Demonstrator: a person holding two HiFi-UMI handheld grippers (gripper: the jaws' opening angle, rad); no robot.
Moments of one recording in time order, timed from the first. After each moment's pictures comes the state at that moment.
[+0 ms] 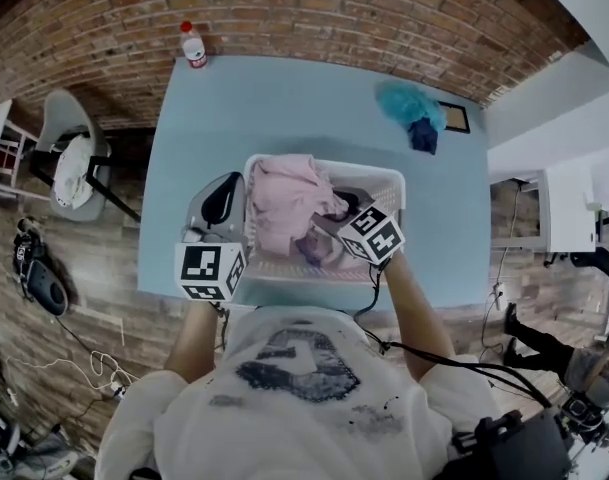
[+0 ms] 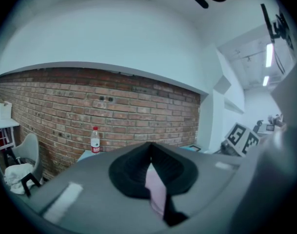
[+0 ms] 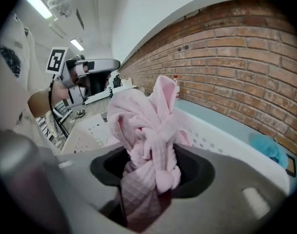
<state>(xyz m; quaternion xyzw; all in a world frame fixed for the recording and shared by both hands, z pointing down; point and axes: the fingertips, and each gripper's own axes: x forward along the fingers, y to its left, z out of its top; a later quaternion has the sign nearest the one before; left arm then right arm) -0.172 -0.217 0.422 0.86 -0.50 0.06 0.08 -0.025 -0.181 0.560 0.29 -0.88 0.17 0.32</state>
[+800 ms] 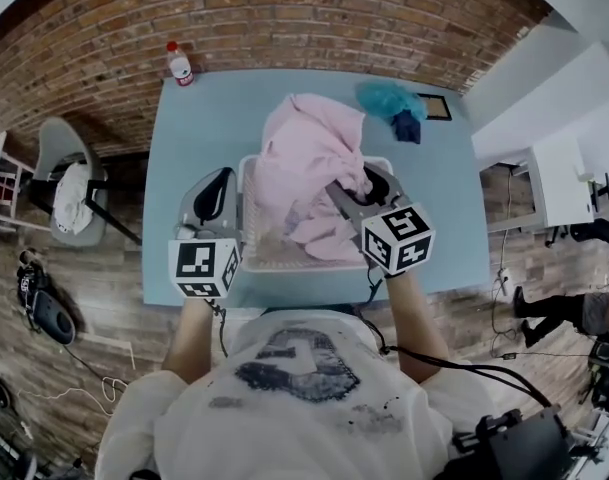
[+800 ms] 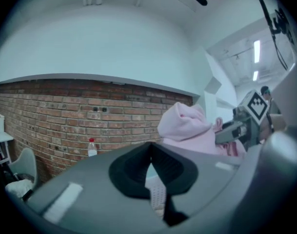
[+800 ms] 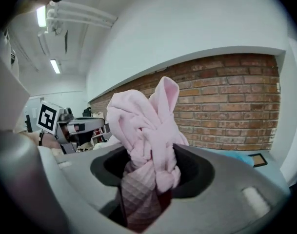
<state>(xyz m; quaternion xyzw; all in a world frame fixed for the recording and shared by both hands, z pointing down) -0.170 -0.203 0.387 0.88 -0.48 0.06 0.02 0.013 -0.181 0.403 0.50 -0.85 0.12 0.13</state>
